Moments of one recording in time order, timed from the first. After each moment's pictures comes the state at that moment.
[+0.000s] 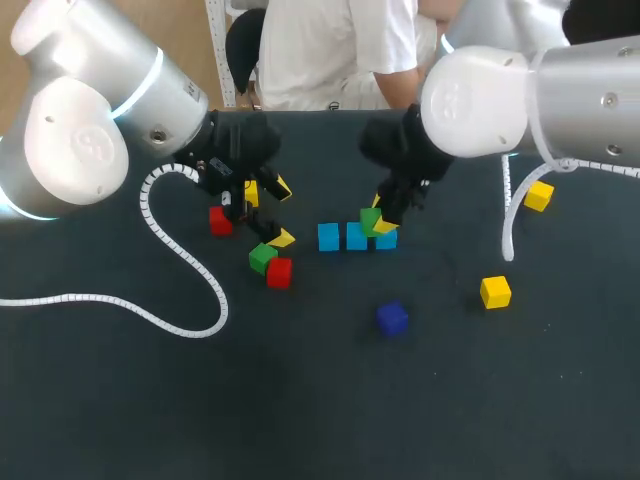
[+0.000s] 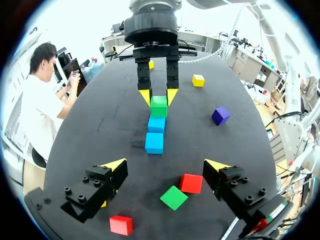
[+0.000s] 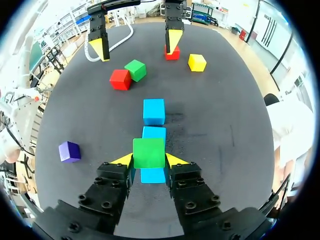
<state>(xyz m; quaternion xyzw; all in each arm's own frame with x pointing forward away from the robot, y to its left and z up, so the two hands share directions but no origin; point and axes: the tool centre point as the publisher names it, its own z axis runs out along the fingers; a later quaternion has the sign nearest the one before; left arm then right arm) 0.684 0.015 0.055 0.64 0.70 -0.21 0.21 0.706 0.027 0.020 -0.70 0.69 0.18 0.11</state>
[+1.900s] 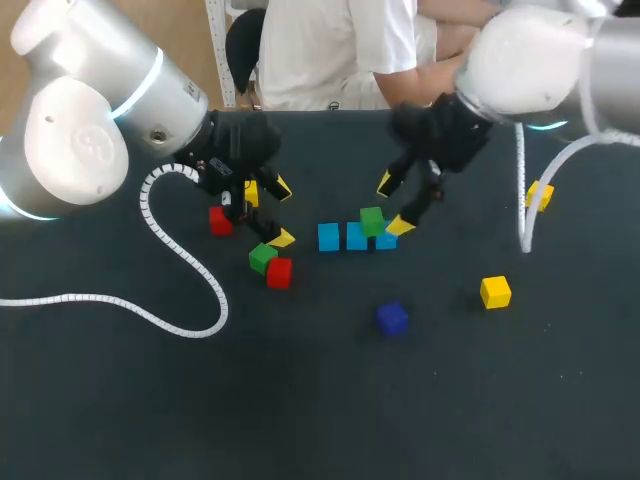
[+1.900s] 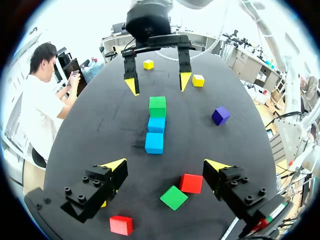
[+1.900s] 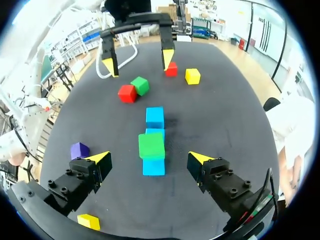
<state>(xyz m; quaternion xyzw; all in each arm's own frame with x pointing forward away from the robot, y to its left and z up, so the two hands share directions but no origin) 0.684 0.015 0.055 0.64 0.70 -0.21 0.21 0.709 0.012 0.040 -0.67 0.67 0.27 0.15</state>
